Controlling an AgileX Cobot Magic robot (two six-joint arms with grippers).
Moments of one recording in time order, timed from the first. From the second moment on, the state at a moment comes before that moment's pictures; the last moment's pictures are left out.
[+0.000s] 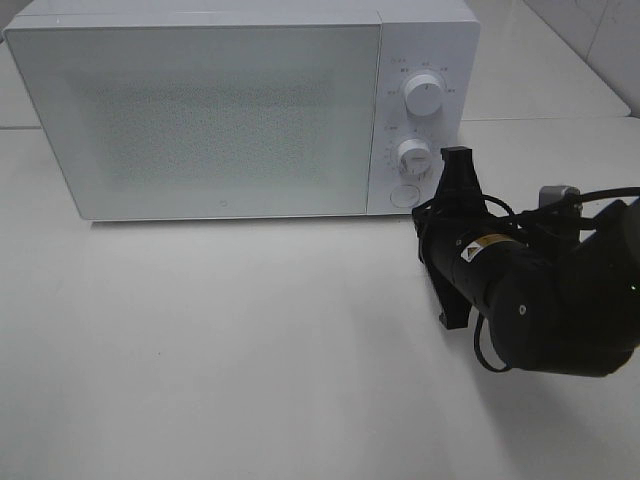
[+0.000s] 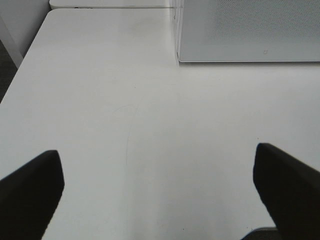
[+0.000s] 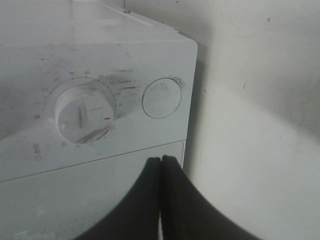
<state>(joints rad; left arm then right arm) 0.08 0.00 -0.52 -0.09 1.08 0.07 0.68 1.90 -0.56 0.68 -0.98 1.32</state>
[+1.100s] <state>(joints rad) 0.08 0.00 -0.52 -0.09 1.08 0.07 0.51 2.12 -0.83 0.52 -0.89 1.39</state>
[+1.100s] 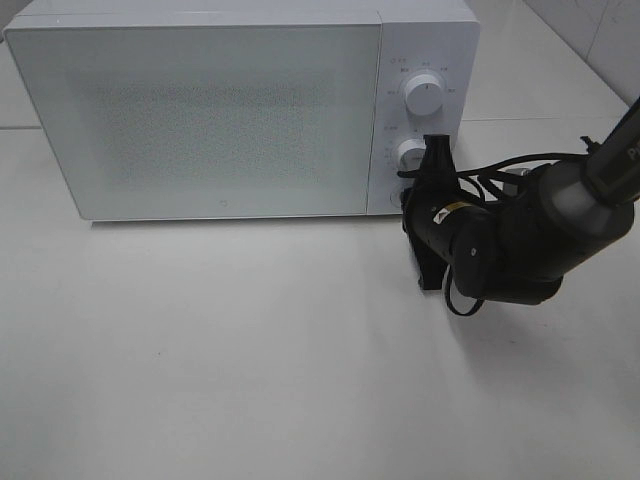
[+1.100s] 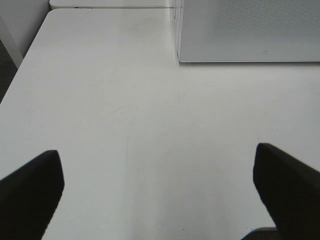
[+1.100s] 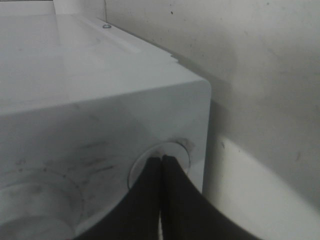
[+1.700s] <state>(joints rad) 0.08 0.00 -0.52 -0.09 1.08 0.07 0.51 2.14 -0.86 0.51 -0.88 1.40</state>
